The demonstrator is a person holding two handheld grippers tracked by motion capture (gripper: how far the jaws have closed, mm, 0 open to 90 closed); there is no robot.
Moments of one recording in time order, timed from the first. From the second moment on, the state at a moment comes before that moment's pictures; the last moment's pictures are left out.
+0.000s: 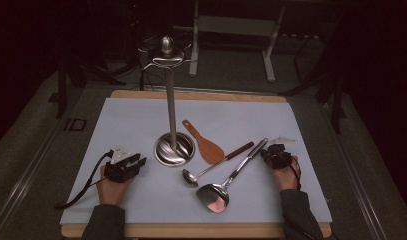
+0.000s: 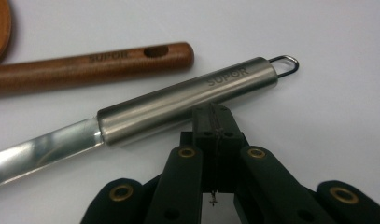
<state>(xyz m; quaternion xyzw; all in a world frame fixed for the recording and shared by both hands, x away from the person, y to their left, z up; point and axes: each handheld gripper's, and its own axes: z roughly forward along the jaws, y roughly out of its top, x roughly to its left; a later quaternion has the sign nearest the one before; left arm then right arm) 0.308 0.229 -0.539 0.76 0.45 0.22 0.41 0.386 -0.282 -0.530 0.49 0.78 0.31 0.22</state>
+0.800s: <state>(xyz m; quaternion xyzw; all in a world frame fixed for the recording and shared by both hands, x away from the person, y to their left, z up) 0.306 0.228 -0.539 0.77 0.44 0.22 0.41 0.430 -0.231 -0.528 0.47 0.80 0.32 0.20</state>
